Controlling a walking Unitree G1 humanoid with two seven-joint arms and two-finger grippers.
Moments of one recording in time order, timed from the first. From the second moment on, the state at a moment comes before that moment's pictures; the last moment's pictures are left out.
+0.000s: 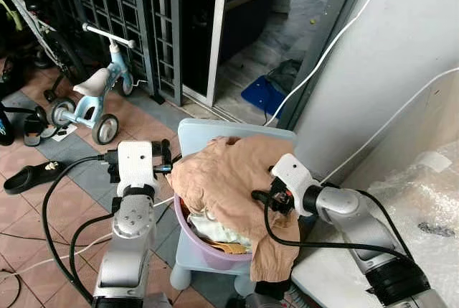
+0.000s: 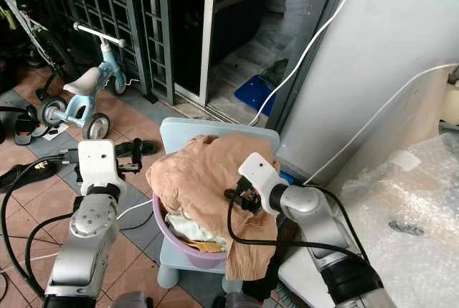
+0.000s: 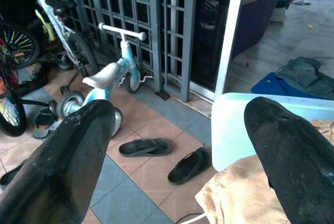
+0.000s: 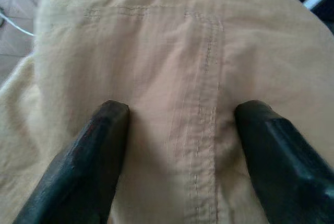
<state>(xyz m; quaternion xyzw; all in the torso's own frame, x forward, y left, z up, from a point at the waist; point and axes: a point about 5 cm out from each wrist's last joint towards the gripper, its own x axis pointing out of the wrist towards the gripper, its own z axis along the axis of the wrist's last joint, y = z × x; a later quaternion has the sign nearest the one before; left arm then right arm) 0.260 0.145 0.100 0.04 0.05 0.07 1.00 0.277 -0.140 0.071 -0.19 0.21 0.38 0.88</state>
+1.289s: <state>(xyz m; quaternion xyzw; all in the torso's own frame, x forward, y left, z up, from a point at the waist) 0.260 0.146 0.101 0.04 0.05 0.07 1.00 0.290 -0.142 0.083 -0.17 0.17 0.34 0.91</state>
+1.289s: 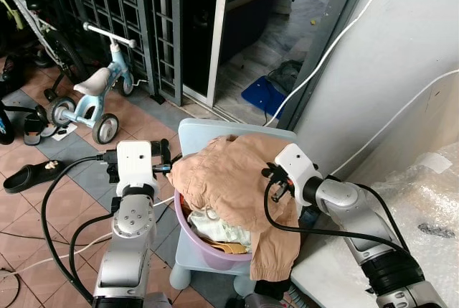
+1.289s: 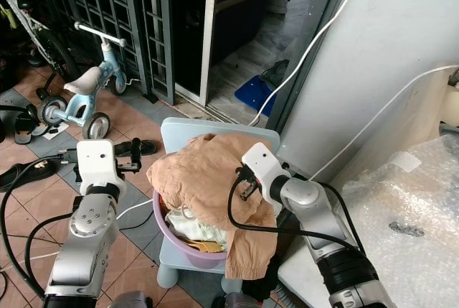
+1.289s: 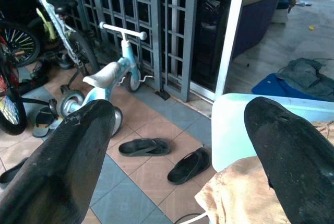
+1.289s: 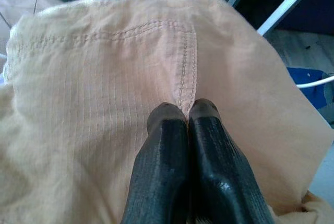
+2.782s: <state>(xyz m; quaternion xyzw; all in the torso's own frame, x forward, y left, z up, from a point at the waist) 0.281 0.145 0.115 0.05 0.01 0.08 1.00 0.291 -0.120 0.171 0.03 -0.02 0.35 0.94</state>
